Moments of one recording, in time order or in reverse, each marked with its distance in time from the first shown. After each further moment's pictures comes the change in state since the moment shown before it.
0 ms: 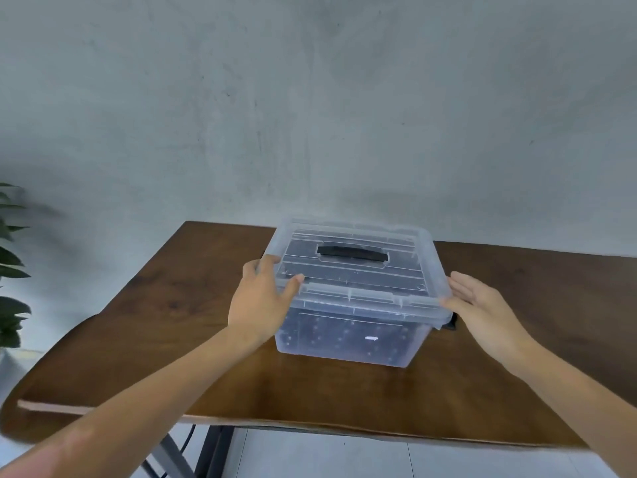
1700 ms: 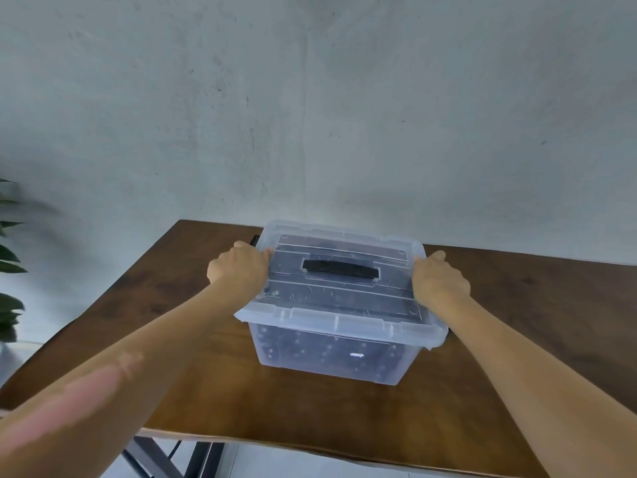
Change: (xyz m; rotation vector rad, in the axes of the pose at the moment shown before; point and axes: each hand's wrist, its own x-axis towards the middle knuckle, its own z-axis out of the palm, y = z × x) left_hand 0.099 0.007 0.021 0.576 -0.113 -0.293; right_hand 0.140 0.004 0.033 -0.831 0.085 0.218
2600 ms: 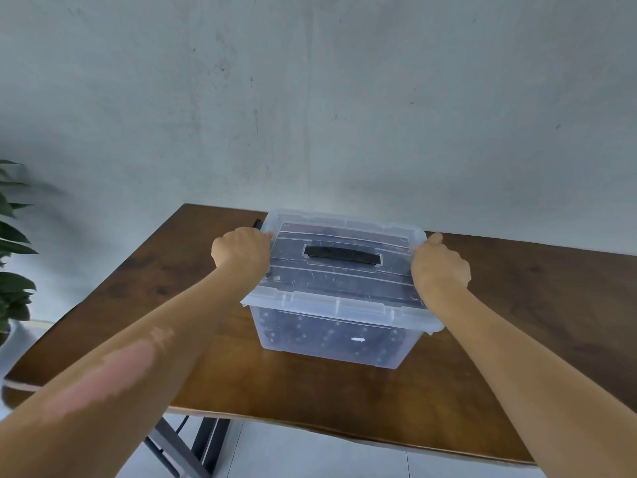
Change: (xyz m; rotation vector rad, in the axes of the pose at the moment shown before) left_hand -0.015 0.009 -0.014 0.226 0.011 0.085; right_hand 0.004 -0.001 0.013 -0.105 0.118 -0.073
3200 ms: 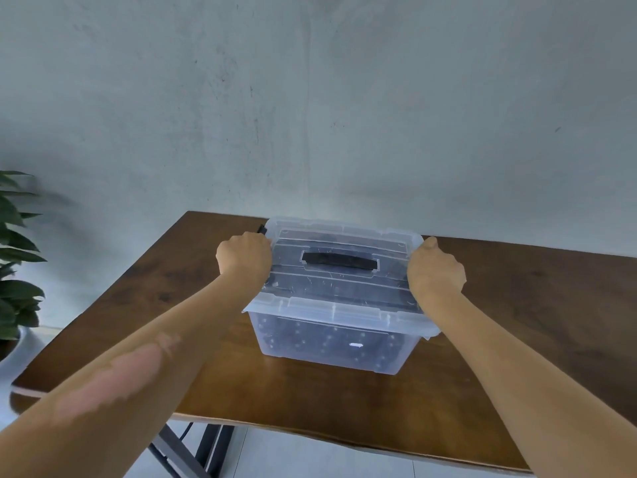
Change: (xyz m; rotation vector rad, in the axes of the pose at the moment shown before) left_hand -0.001 0.005 0.000 0.065 0.087 0.019; right_hand 0.010 0.000 0.002 -0.015 0.023 -0.017
